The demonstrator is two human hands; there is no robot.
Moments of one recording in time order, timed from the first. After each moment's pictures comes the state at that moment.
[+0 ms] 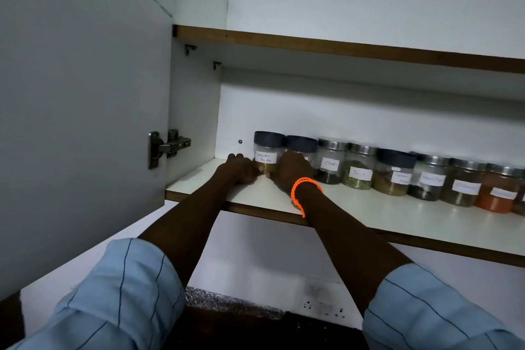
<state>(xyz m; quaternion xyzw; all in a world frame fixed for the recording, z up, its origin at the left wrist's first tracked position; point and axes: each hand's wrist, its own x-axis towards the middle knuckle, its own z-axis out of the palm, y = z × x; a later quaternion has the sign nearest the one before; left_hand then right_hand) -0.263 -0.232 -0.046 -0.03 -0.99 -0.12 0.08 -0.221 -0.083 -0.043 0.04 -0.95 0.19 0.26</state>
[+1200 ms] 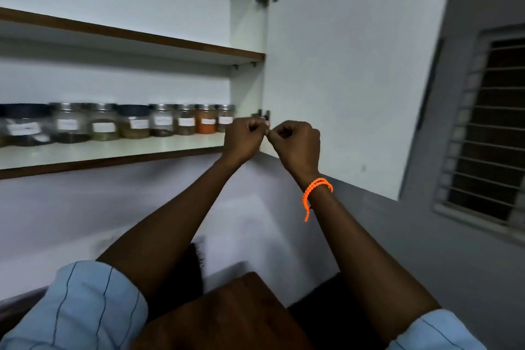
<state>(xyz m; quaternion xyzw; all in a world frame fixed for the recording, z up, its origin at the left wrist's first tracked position) 0.154 0.220 -0.038 -0.43 -0.68 -0.58 0.10 0.279 0.278 -0.042 -0.22 -0.77 0.25 0.55</state>
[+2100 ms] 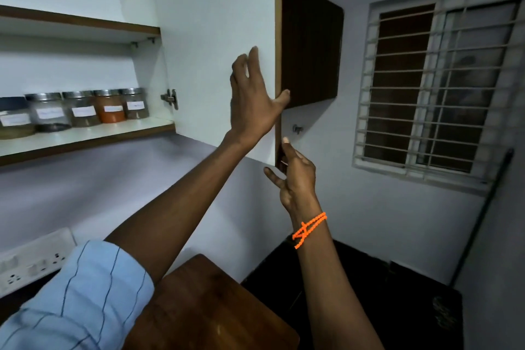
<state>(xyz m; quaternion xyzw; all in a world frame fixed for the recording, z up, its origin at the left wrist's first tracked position) 0.361 0.319 -0.022 -0.52 -0.61 -0.50 0.32 0.446 0.342 -0.140 -0.22 -0.37 0.72 0.54</state>
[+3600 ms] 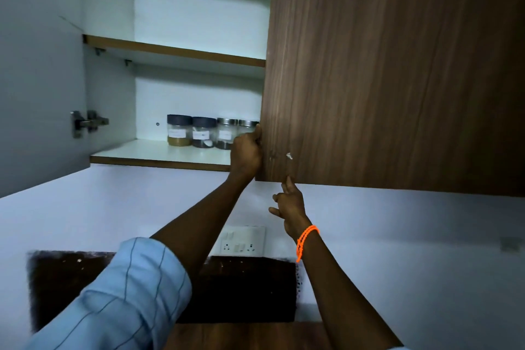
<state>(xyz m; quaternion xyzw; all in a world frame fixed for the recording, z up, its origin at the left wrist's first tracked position) -0.005 0.010 -0.050 -0.22 -0.77 -0.47 0.36 0.066 0.118 -0.139 -0.08 -0.66 0.72 0.20</state>
